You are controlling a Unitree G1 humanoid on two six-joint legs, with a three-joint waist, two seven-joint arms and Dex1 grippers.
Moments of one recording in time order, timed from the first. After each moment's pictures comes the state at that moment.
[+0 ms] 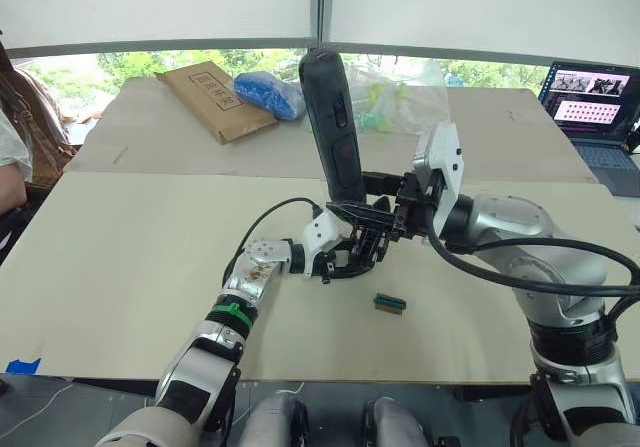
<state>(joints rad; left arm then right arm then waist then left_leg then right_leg) -0.71 0.14 -0.21 0.68 -0.08 -0.07 -1.06 -0.61 -0.56 0.06 -0.44 0.65 0.70 0.71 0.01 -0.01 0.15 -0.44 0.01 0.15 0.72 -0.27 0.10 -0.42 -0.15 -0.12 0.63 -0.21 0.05</state>
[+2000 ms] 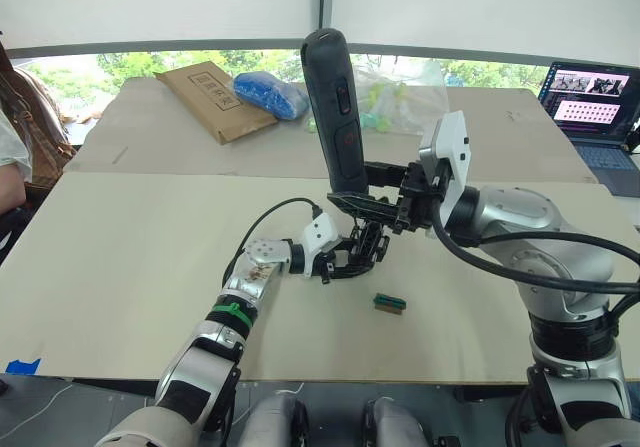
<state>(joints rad) -0.71 0.14 -0.21 0.70 -0.08 -0.09 -1.06 -0.65 -0.55 0.03 -0.45 0.64 0.72 0.72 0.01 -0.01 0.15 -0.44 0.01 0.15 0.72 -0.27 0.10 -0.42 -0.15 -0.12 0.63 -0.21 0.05</state>
